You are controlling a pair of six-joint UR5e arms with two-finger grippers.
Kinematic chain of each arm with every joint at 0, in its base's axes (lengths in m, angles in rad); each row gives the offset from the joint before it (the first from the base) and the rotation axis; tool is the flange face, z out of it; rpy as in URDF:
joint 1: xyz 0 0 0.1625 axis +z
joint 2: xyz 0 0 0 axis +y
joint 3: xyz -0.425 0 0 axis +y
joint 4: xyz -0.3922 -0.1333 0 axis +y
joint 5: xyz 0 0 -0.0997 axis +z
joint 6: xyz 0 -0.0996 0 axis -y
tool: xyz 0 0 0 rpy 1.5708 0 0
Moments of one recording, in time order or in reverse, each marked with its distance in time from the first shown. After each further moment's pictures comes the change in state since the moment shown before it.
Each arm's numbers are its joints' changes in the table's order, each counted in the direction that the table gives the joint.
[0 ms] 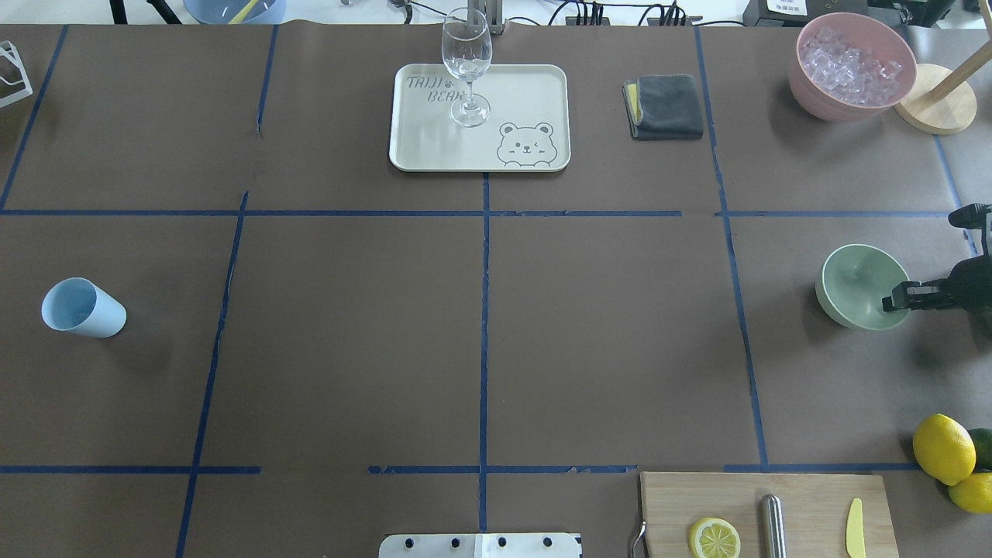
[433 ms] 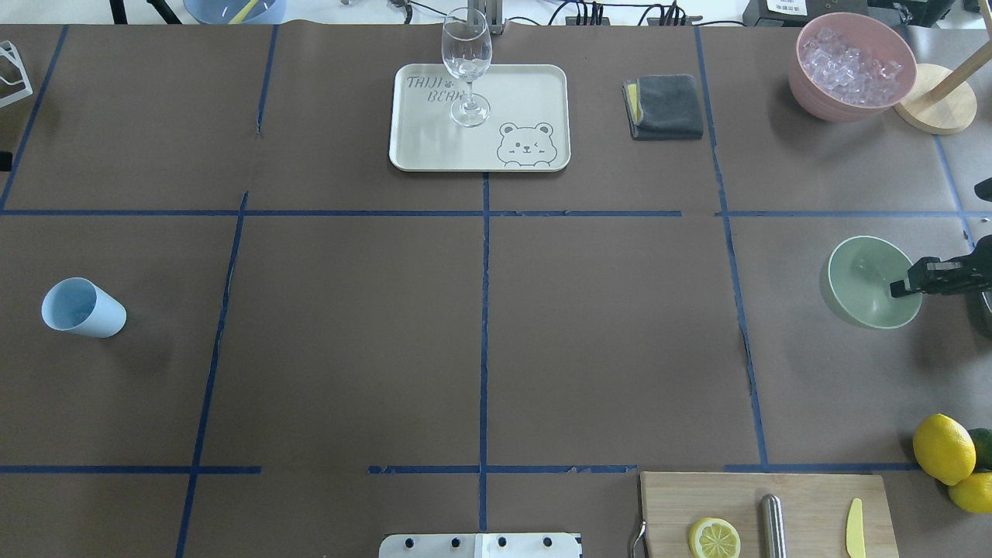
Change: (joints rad) left arm 0.090 -0.038 0.001 0.095 -0.081 -0.119; right arm 0.116 -0.035 -0.022 0.013 -0.200 0.029
